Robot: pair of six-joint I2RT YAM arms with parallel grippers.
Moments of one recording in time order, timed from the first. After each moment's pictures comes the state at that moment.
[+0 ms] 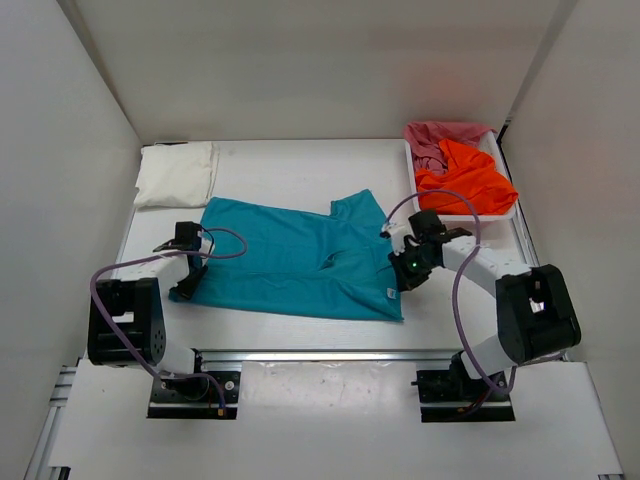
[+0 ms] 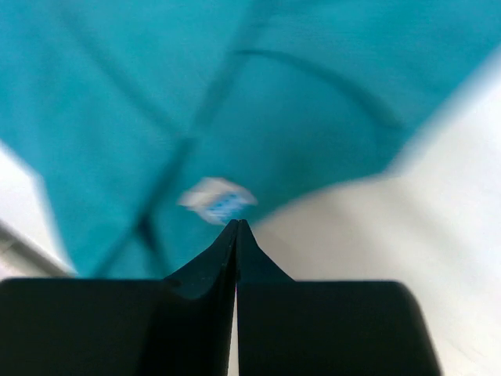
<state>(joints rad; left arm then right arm) 0.03 1.45 0.67 -0.48 -0.47 0.51 0.37 1.49 0.81 -0.59 -0.35 -0.30</state>
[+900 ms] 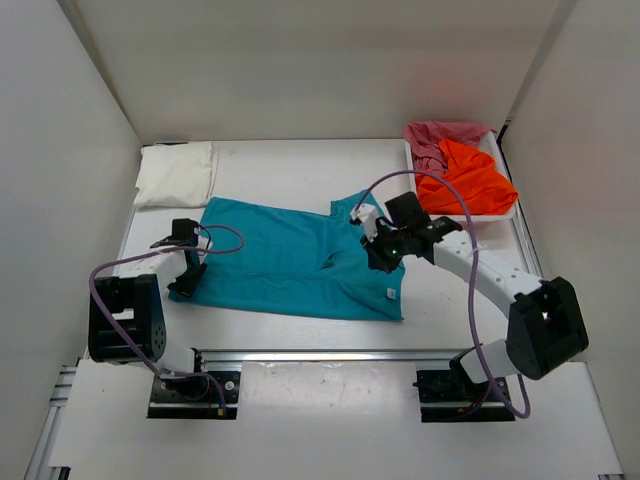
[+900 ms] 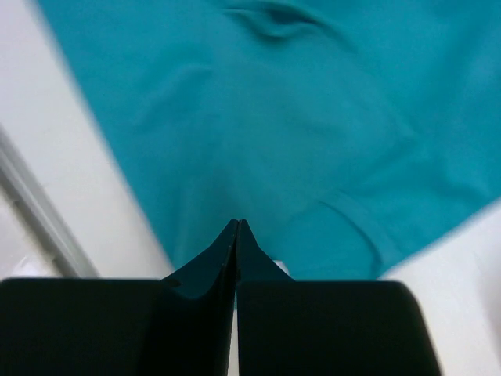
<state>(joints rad) 0.05 1.47 0.71 -0.52 -0.42 0.48 0.52 1.43 1.01 -0.58 -0.37 -0.38</state>
